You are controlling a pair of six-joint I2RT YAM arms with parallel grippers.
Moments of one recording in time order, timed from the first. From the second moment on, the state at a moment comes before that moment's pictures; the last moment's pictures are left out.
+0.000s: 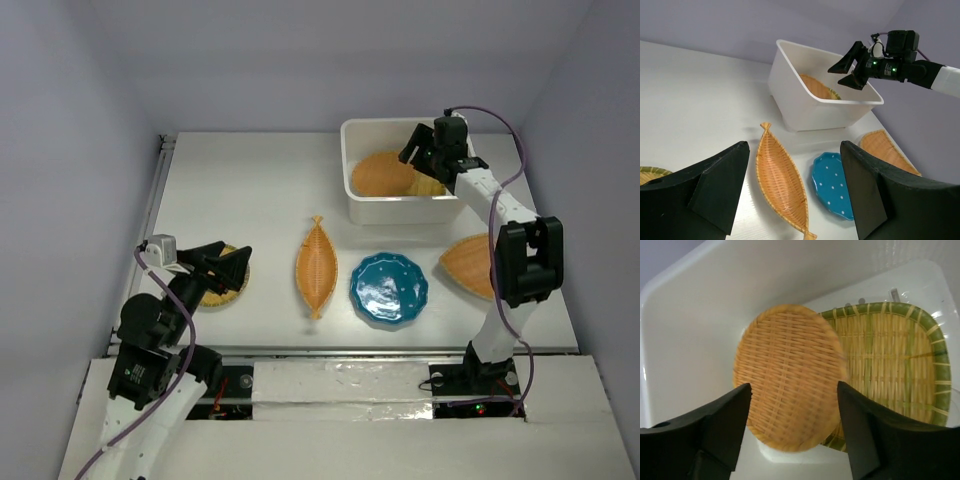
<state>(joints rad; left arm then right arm) -0.37 0.20 0.62 -0.33 0.05 -0.49 0.18 1.84 1.50 -0.20 0.06 0.57</state>
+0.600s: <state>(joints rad) -0.36 0.15 0.62 -0.34 0.00 -0.50 0.68 1.45 1.33 0.00 0.07 0.48</state>
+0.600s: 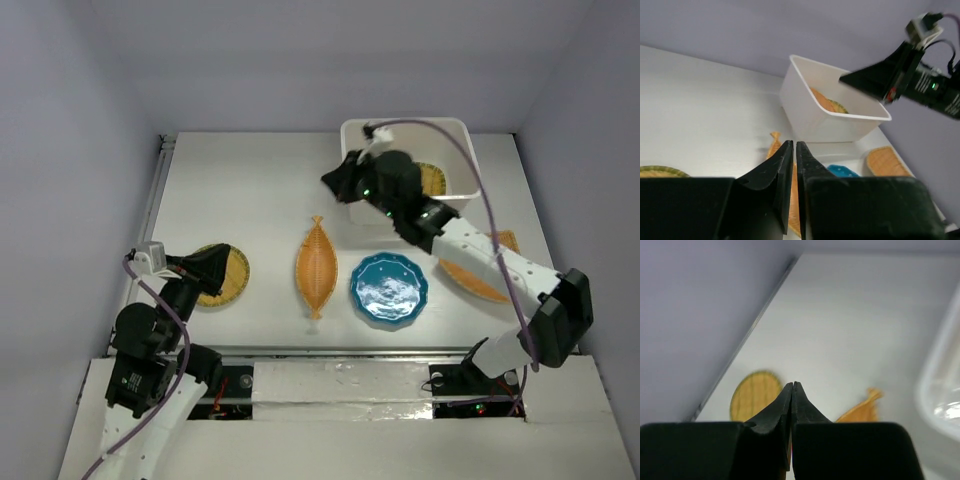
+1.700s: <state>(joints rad) -0.36 0.06 0.62 -0.40 -0.20 -0.54 1.04 2.23 1.57 0.09 -0.05 0.80</state>
